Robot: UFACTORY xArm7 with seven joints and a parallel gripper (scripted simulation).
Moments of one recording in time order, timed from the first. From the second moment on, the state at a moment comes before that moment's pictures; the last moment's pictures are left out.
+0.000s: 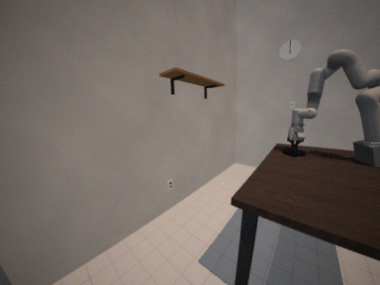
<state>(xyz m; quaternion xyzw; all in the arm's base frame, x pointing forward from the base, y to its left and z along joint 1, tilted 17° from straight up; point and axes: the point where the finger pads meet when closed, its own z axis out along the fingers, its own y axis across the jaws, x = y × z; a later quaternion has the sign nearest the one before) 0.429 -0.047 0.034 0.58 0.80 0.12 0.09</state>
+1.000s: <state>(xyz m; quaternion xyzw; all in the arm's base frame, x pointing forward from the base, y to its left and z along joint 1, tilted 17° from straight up) 0.429 -0.047 0.034 0.81 0.56 0.15 0.04</state>
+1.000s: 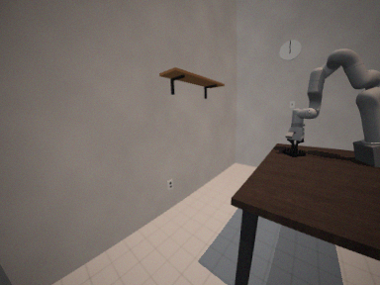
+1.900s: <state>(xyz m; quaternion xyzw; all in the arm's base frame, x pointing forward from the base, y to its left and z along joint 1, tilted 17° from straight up) 0.429 -0.047 0.034 0.92 0.37 0.15 0.01</state>
